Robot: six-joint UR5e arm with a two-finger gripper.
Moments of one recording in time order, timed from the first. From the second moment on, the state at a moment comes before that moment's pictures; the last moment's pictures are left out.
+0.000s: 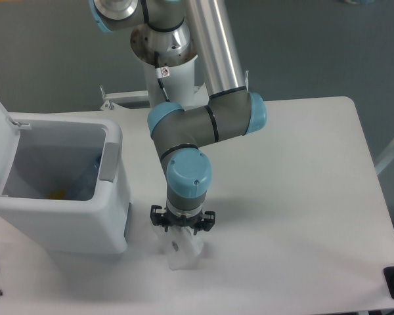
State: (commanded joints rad) arm 2.29 -2.11 -1.59 -1.02 1.51 0.41
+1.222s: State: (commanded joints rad) arm 2.34 -2.10 -1.49 -0.94 1.40 0.41
